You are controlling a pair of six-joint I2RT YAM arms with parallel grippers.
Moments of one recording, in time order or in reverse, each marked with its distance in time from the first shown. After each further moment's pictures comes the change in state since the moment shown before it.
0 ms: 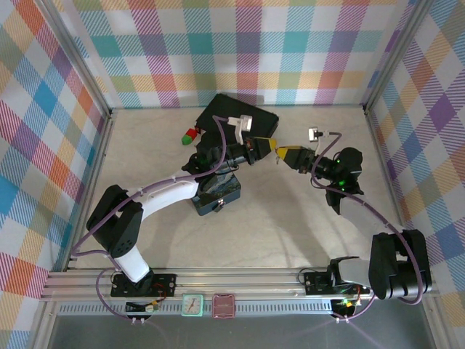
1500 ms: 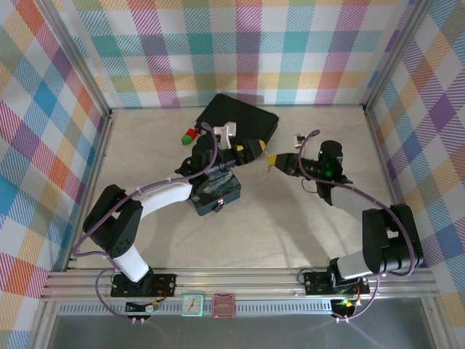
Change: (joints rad) left arm 0.068 -0.016 -0.121 -0.111 -0.133 -0.122; right arm 0.038 0.185 0.075 -0.324 0.035 -0.117
